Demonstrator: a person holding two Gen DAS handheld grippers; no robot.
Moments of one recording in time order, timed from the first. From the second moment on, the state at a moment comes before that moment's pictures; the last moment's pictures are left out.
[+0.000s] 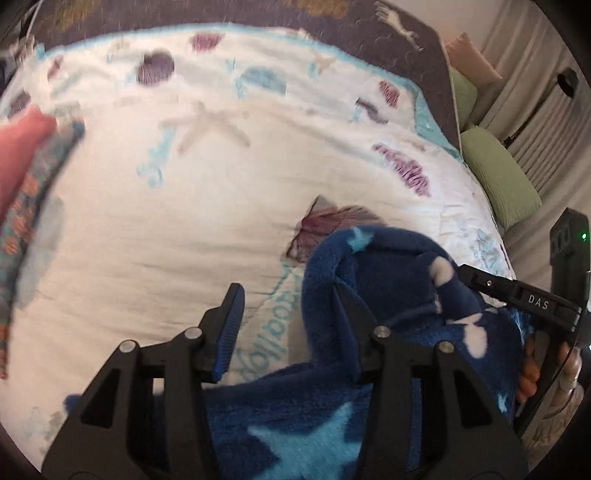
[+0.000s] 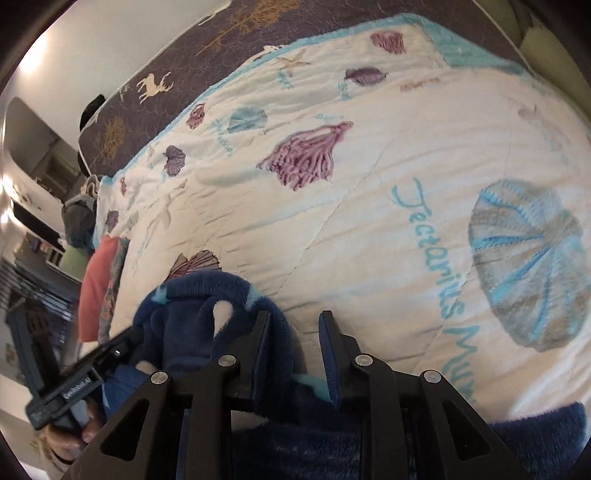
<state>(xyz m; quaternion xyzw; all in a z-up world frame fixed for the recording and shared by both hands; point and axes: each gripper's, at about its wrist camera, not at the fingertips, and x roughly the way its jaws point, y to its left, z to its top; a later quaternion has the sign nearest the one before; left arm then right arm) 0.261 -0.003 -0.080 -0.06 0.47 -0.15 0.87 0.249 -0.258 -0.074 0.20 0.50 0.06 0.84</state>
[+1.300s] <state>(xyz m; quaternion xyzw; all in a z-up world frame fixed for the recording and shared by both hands) 0.061 0.038 -0.078 -0.03 0.39 -0.13 0.91 0.016 -0.178 -0.056 0.13 0.44 0.09 0.89</state>
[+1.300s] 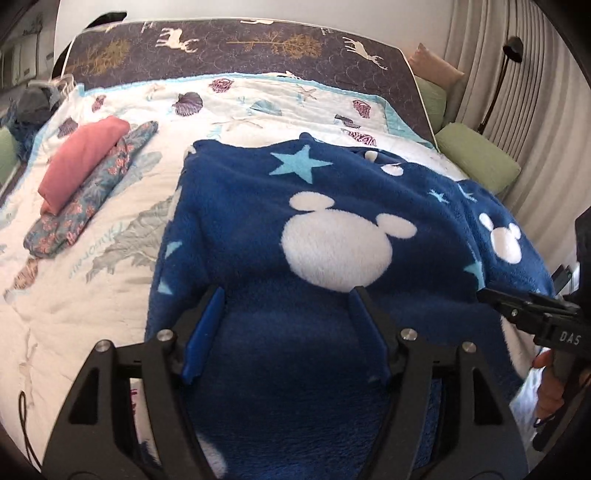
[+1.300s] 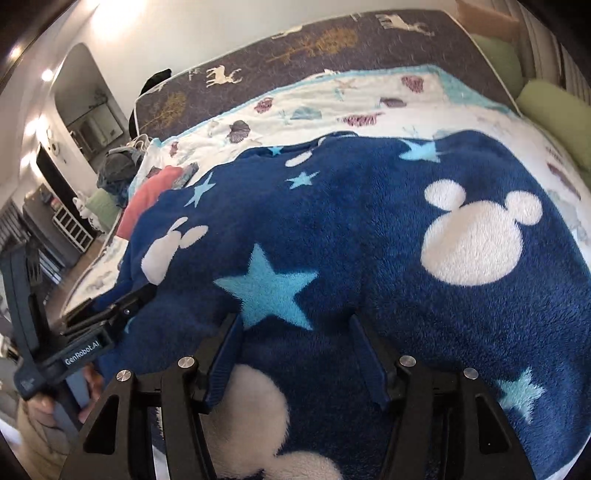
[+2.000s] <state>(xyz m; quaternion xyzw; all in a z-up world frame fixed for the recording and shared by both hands) 0.018 0.117 -0.088 -0.14 0.41 -0.14 0.89 -0.034 -0.145 -0.009 0.11 0.35 0.05 0.93</state>
